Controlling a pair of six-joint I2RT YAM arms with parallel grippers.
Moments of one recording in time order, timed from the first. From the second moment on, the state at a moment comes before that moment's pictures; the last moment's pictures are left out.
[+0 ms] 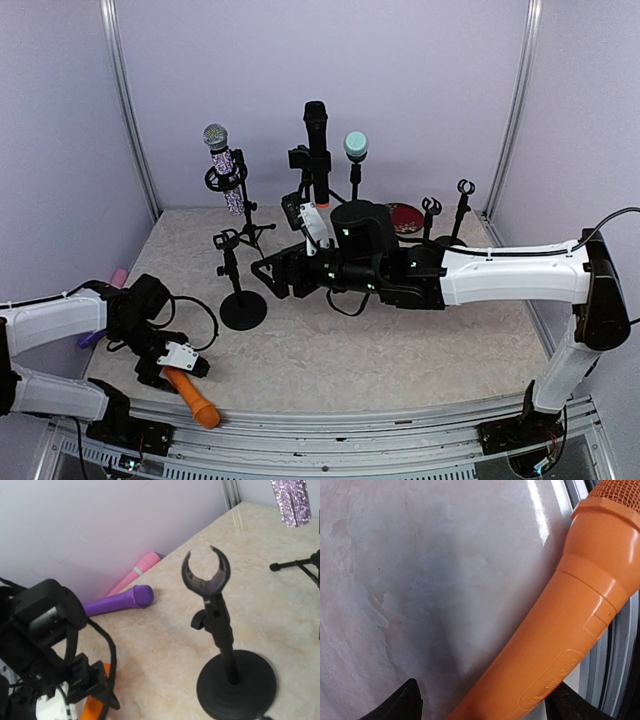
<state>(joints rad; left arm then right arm) -0.34 1.14 0.52 -0.84 0.23 1.45 1.14 1.71 1.33 0.13 0.04 0.37</state>
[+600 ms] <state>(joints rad) -0.01 1.11 0.52 -0.78 0.20 1.42 1.14 1.72 1.42 0.06 0.09 0.33</state>
